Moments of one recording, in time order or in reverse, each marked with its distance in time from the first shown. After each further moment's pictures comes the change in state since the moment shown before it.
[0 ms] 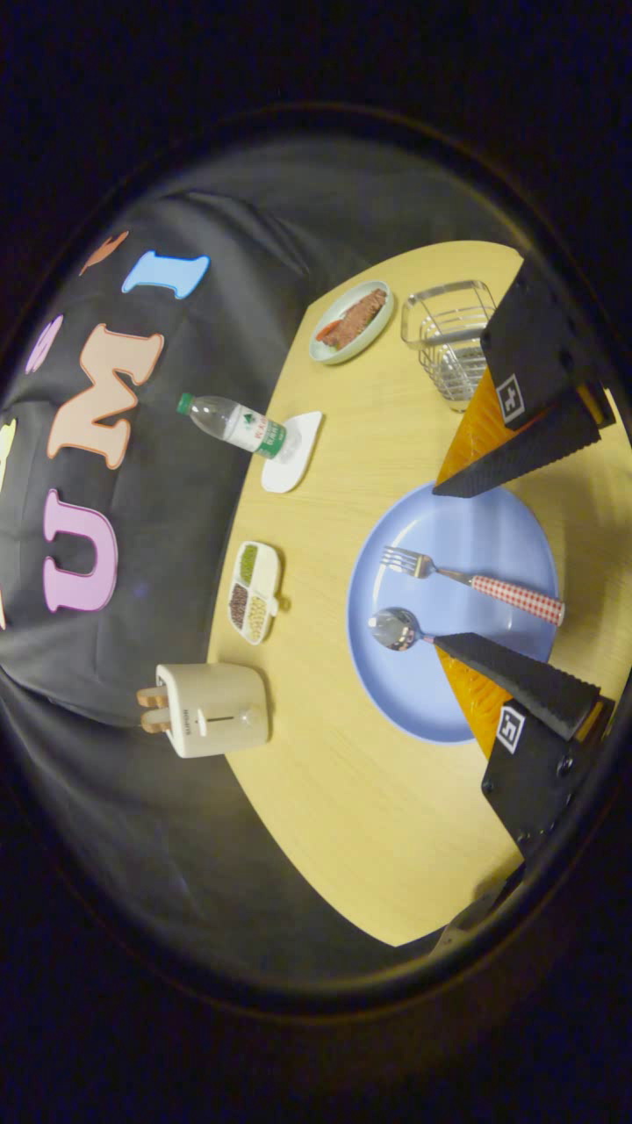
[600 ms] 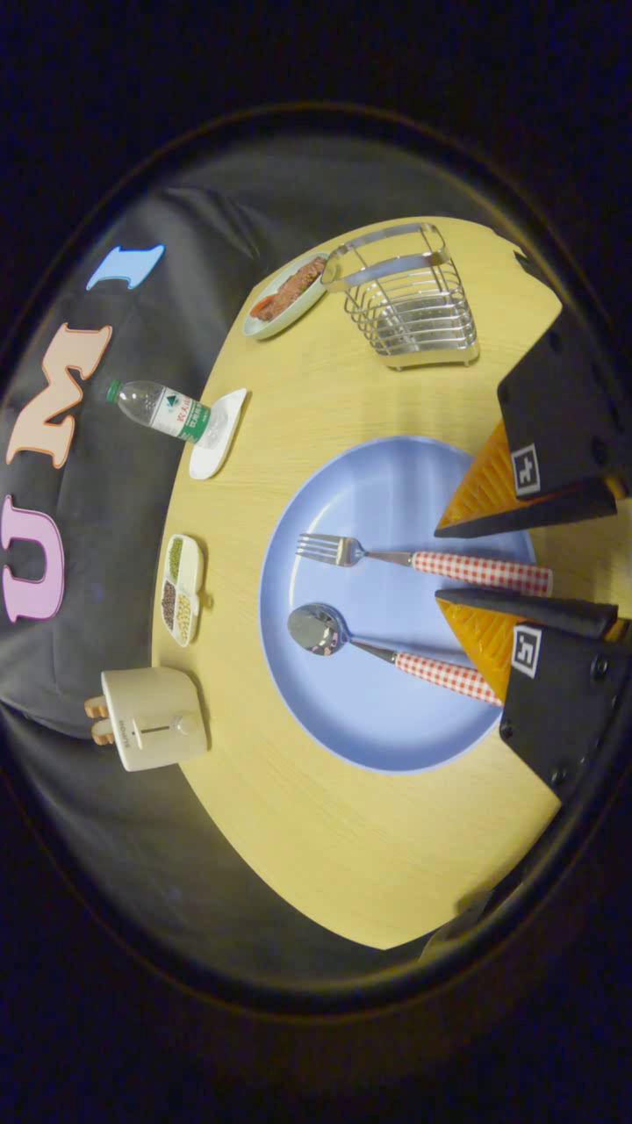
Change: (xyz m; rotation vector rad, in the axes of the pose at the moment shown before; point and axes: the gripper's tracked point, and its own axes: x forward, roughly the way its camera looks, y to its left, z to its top) arm 0.015 0.007 -0.050 0.030 0.150 0.022
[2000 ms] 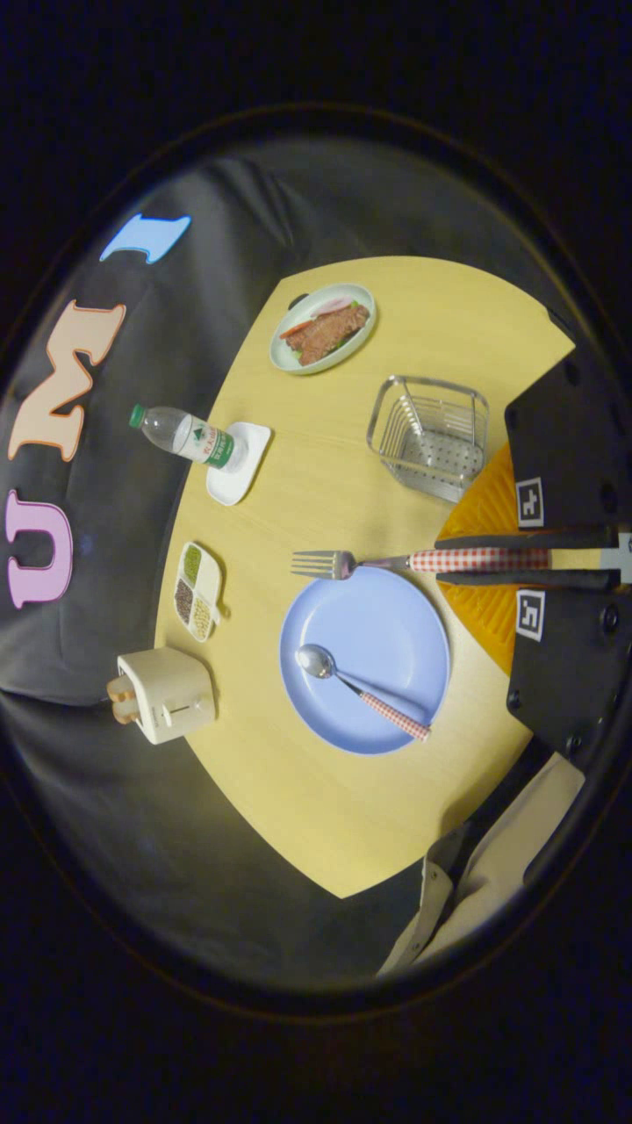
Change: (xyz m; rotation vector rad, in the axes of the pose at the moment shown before) arm -0.094 -0.124 0.040 -0.144 0.086 0.169
